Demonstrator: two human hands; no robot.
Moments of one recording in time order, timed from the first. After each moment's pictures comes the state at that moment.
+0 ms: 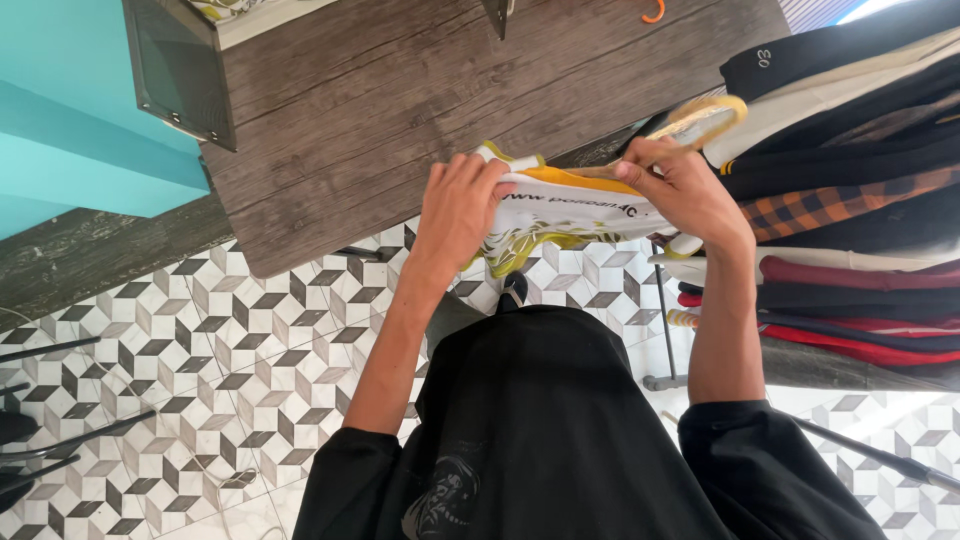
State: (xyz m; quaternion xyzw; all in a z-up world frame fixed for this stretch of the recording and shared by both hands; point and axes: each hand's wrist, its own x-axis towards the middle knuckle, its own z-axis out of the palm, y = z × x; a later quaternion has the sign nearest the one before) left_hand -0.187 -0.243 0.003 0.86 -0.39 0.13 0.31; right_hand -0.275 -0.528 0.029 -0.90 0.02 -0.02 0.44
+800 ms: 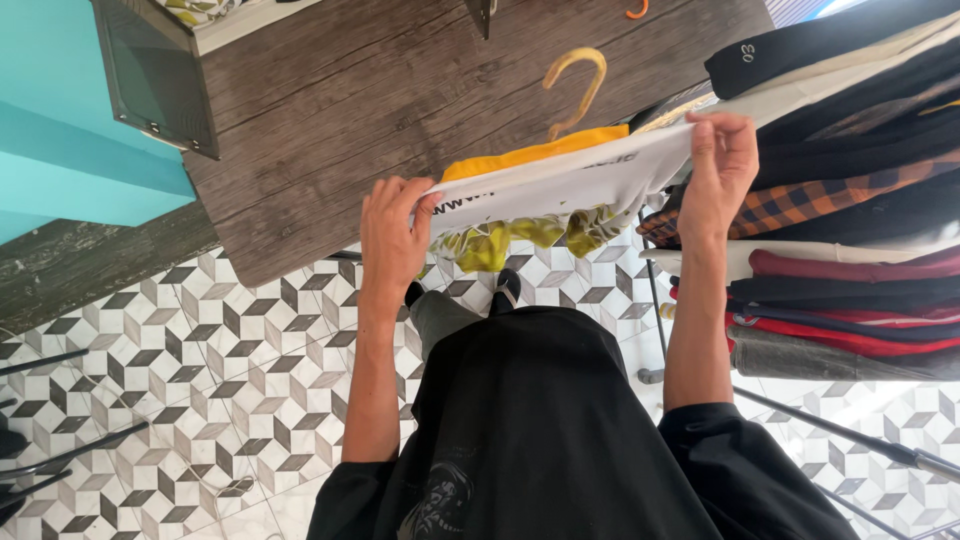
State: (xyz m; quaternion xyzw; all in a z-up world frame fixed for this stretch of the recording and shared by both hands) left_hand -0.181 -0.189 -0.018 0.87 -0.28 0.14 0.38; right_hand -0.277 -0.552 -0.038 -0.67 0.09 -0.41 0.61
